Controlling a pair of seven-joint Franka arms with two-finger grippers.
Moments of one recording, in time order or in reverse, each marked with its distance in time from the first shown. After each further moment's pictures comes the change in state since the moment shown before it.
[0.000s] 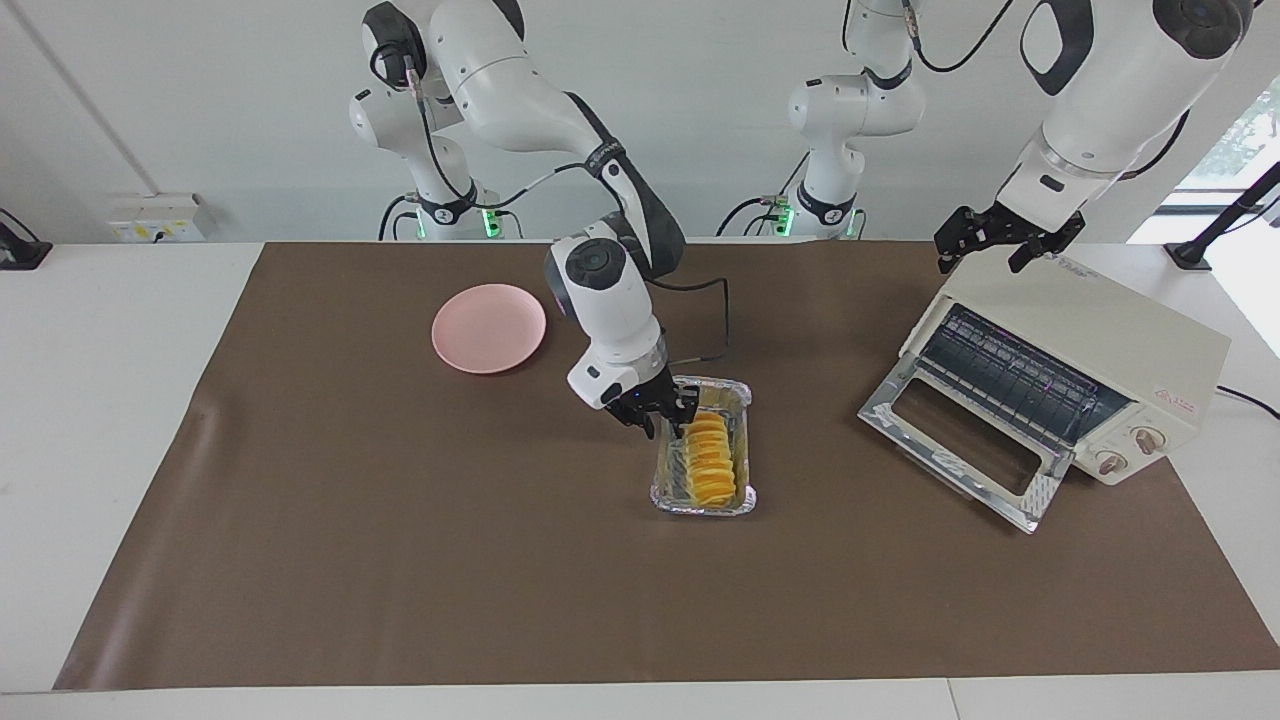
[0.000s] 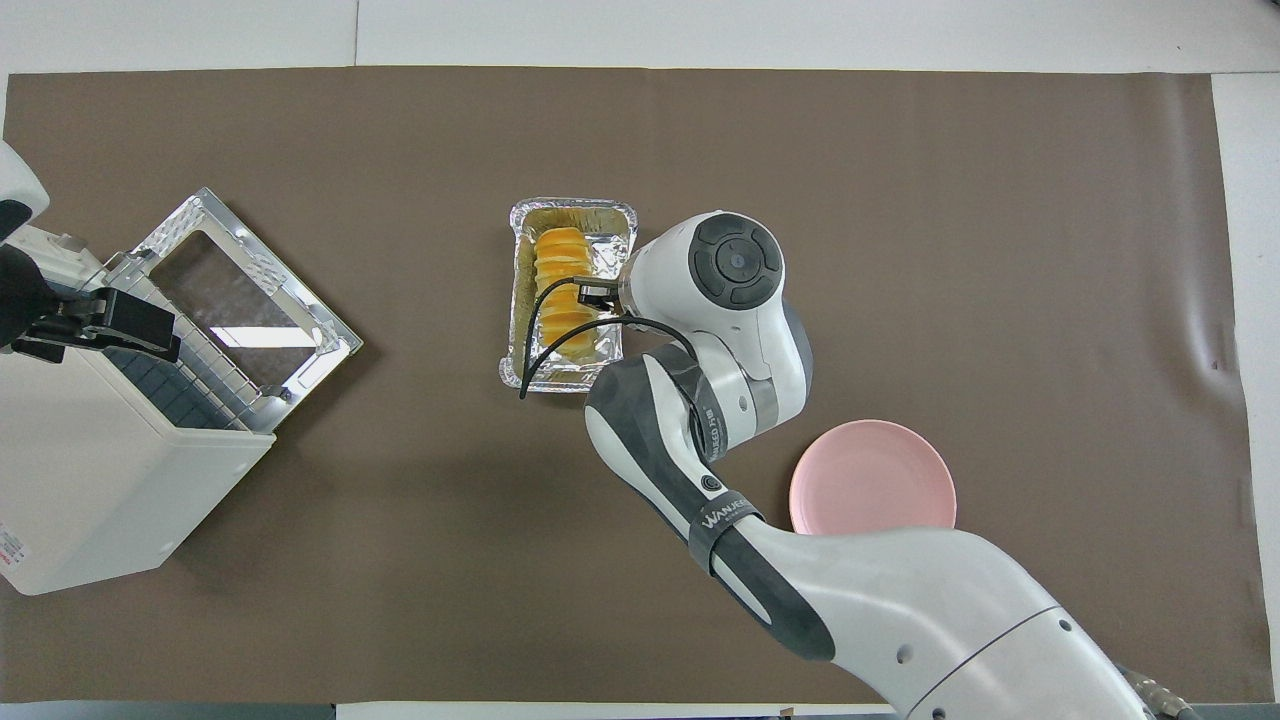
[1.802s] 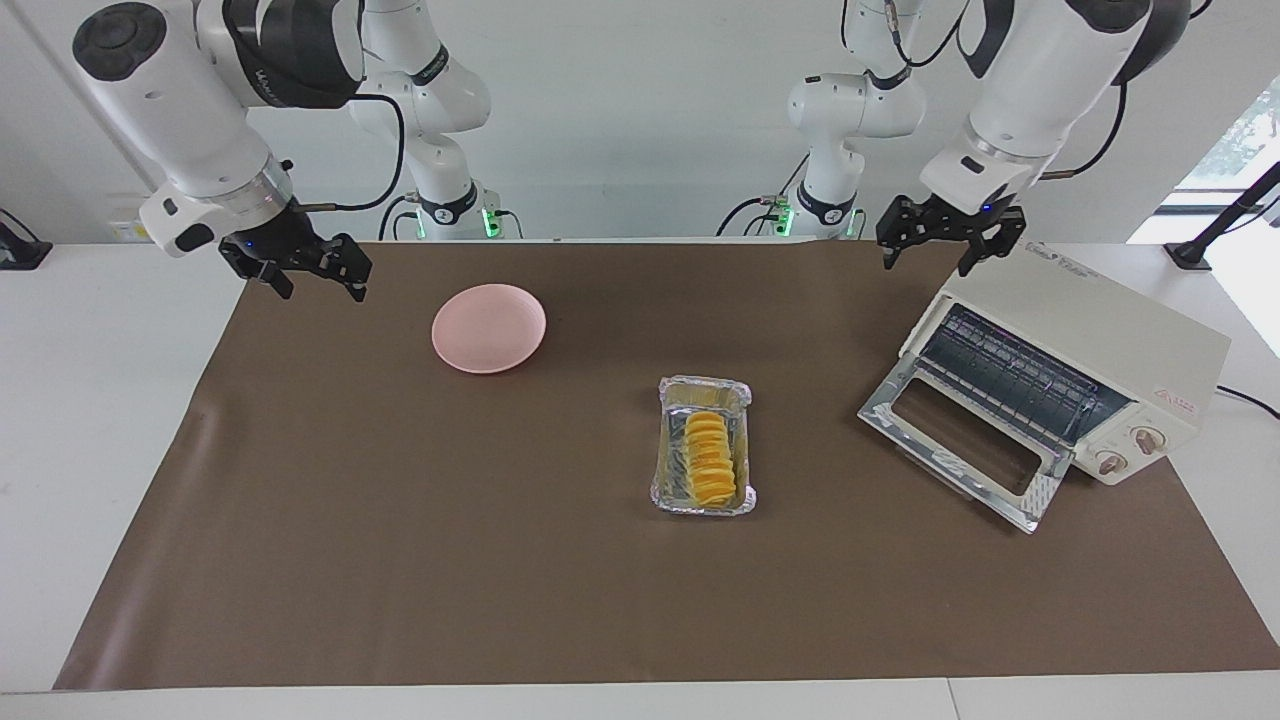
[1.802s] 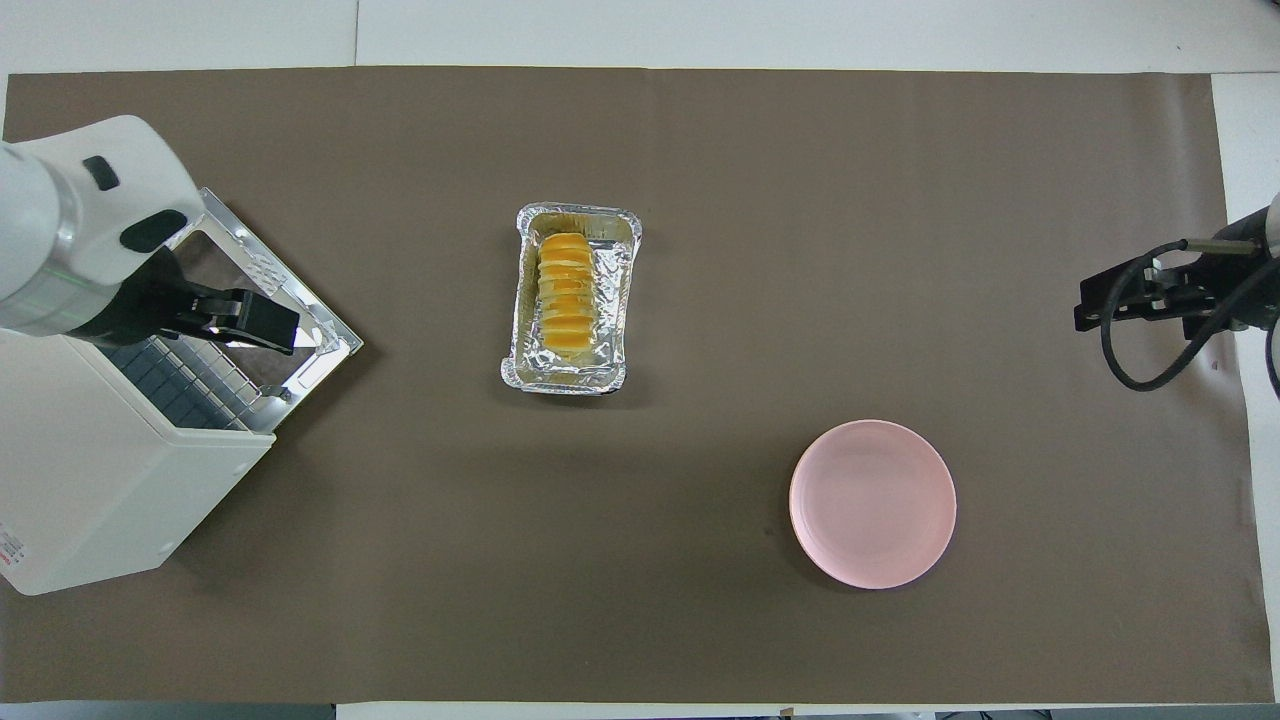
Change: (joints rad) left arm -0.169 0.045 -0.034 0.061 -0.034 0.046 -0.061; right arm -0.538 -0.507 -0.039 -0.020 -0.233 -0.798 -0.476
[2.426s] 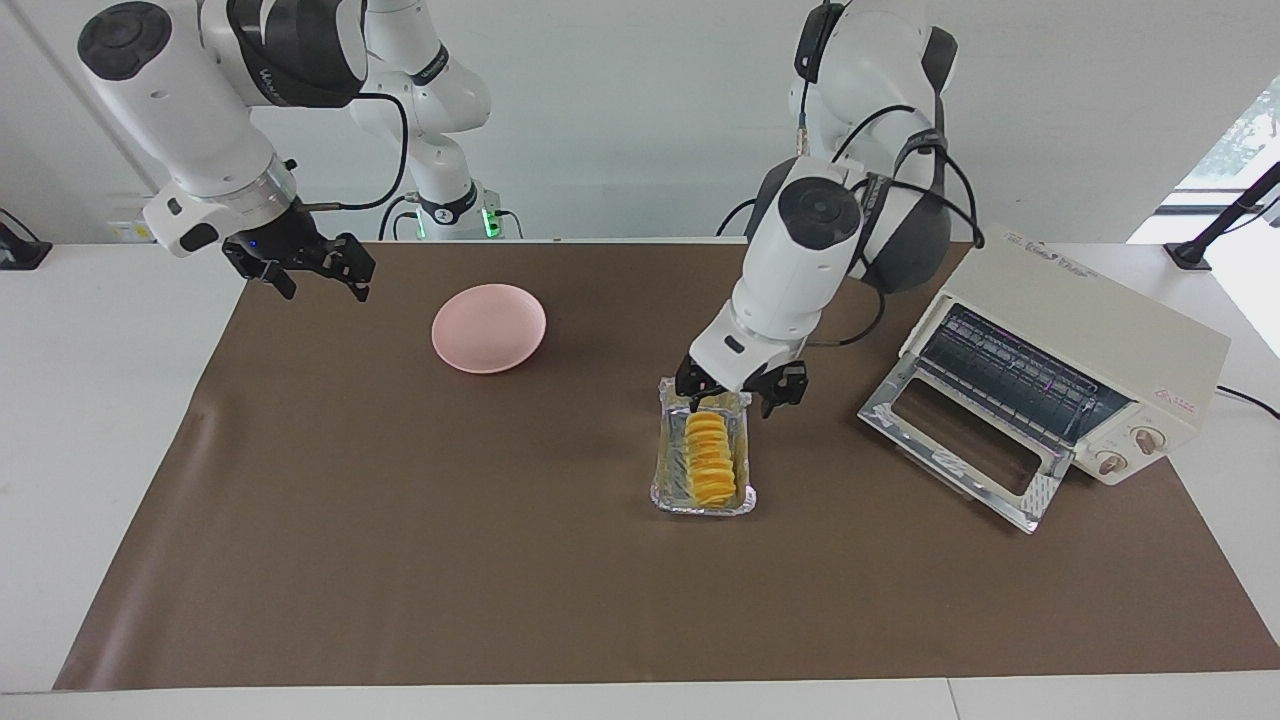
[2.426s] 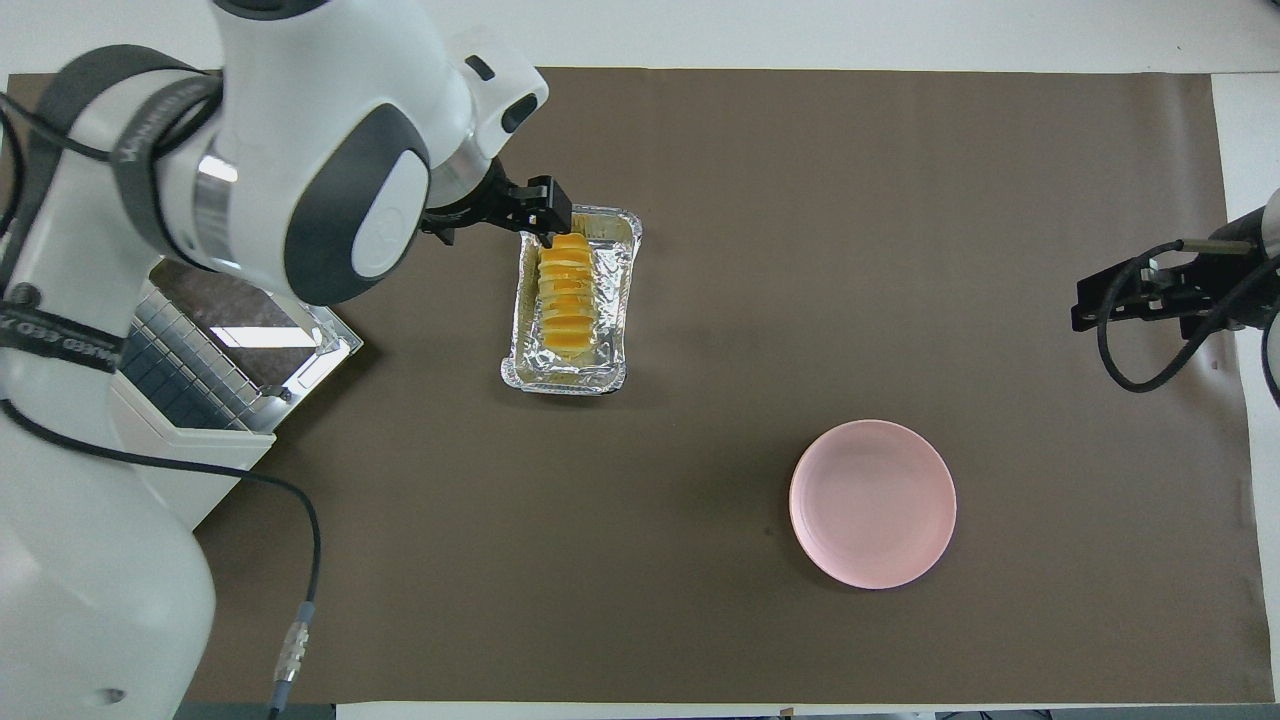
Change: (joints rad) left arm -0.268 0.588 -0.001 0.439 -0.033 0.262 -0.316; right arm 0.002 0.000 0.005 0.002 0.000 0.000 0.000
